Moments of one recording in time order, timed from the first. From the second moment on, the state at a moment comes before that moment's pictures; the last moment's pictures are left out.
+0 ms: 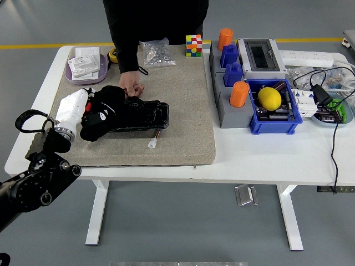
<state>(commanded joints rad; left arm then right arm) -0.55 0.25 -0.82 -0.89 1.77 0.48 0.19 0.11 -0.33 0.98 0.18 -0.81 0.07 -0.26</state>
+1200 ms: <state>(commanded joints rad) -0.55 0.25 -0.85 -0.89 1.79 0.50 0.20 0.11 -0.33 0.98 0.18 -0.80 0.07 -0.26</state>
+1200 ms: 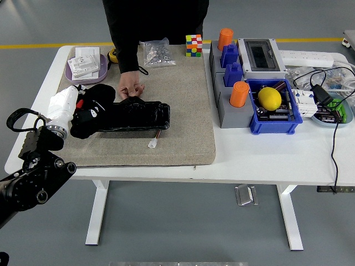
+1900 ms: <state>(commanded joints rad) -0.63 0.24 -0.59 -0.96 1.72 0.49 0.22 0.12 -0.33 0.96 0.18 -0.80 0.08 -0.27</state>
